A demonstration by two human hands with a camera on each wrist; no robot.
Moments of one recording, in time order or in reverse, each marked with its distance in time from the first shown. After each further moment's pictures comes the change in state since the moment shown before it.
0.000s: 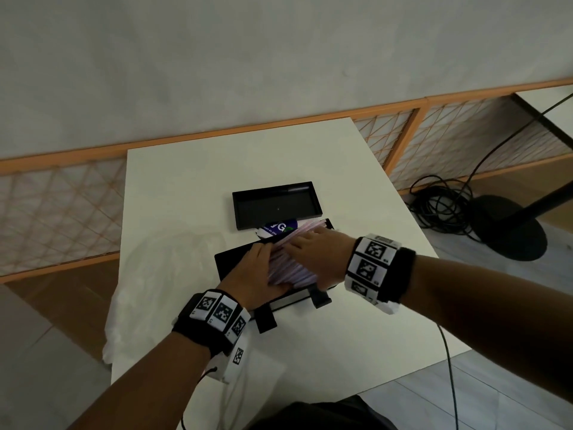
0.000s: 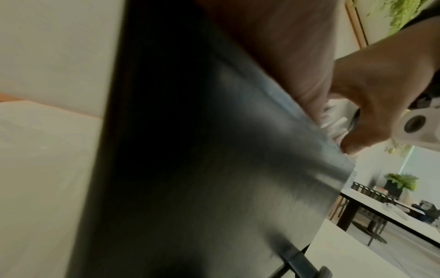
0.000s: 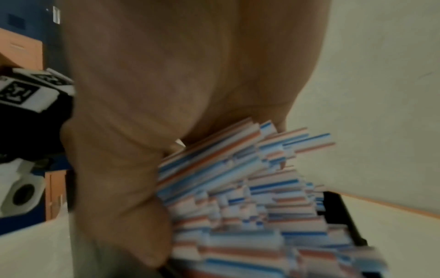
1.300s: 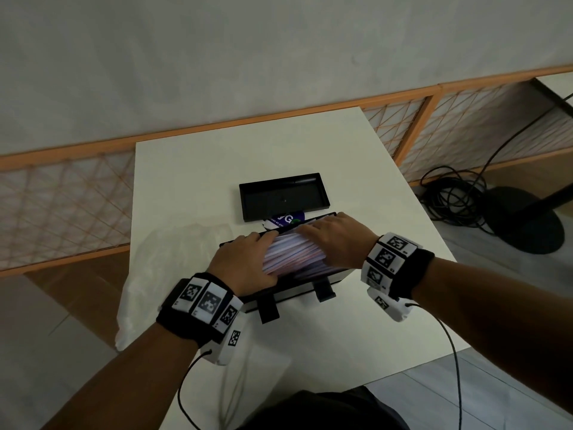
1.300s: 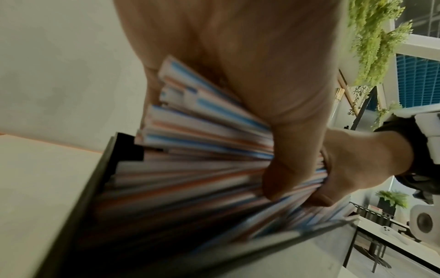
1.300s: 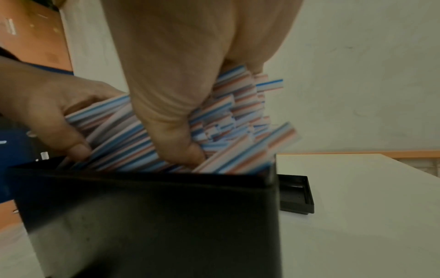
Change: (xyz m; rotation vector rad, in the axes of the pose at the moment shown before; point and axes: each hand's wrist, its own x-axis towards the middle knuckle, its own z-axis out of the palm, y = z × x) left_hand -0.015 0.007 -0.038 0.343 -0.025 -0.013; right_hand -0.003 0.013 0.024 0.210 0.295 0.101
